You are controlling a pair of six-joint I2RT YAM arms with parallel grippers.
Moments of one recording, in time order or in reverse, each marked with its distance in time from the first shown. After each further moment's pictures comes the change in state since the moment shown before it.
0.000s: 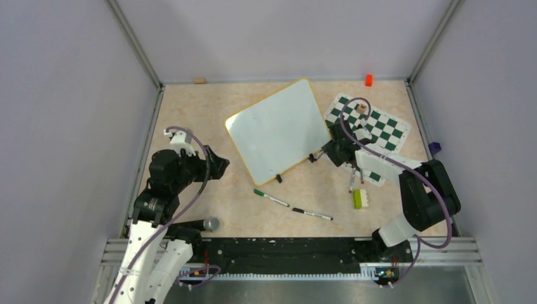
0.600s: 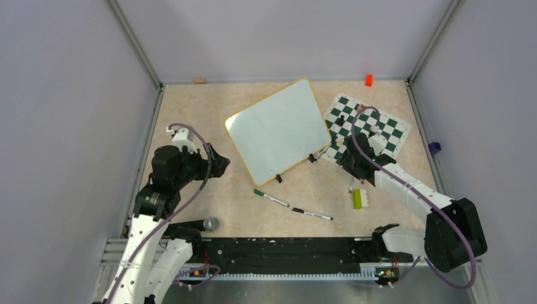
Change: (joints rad) left arm 0.000 0.051 0.019 -0.007 -0.010 0.004; right arm -0.027 -0.323 -0.174 -0.130 0.072 -0.314
